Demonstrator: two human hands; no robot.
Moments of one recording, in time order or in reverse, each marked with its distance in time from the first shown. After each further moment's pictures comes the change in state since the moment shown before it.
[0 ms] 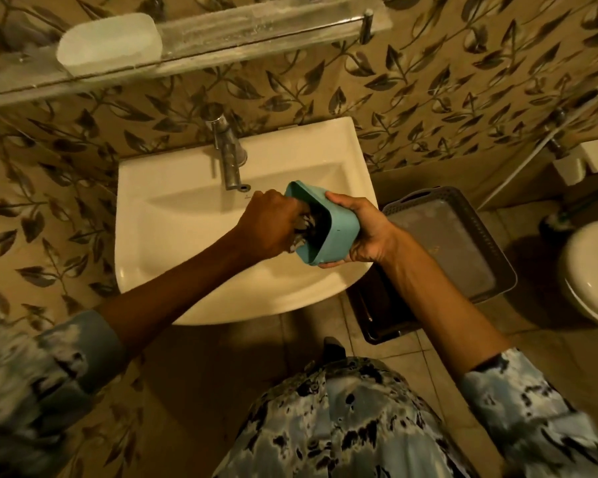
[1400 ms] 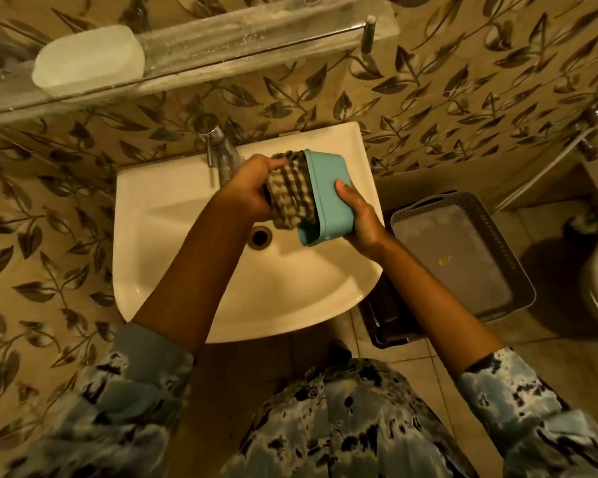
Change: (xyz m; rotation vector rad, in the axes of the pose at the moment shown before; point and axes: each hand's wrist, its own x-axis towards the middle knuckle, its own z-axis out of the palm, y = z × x) left_hand 0.065 -0.015 -0.053 -1.954 -0.109 -0.902; right_hand 0.054 -0.026 -0.018 -0.010 -0.090 -0.615
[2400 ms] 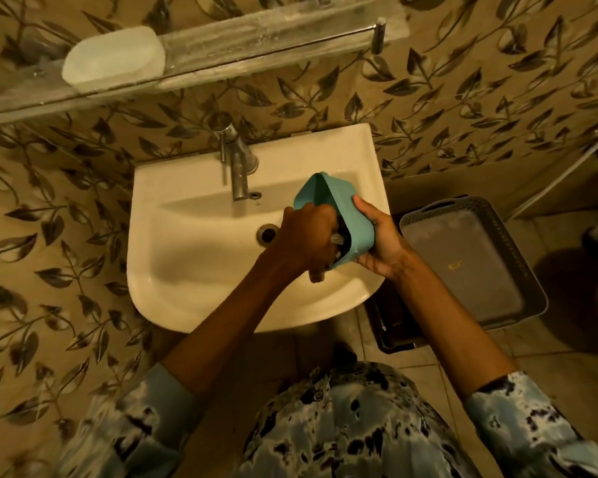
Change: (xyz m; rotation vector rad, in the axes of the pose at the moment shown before) left_hand -0.006 -0.076 0.019 1.714 0.141 0.679; right_hand -0.028 0.009 -0.012 0.213 -0.009 0.259
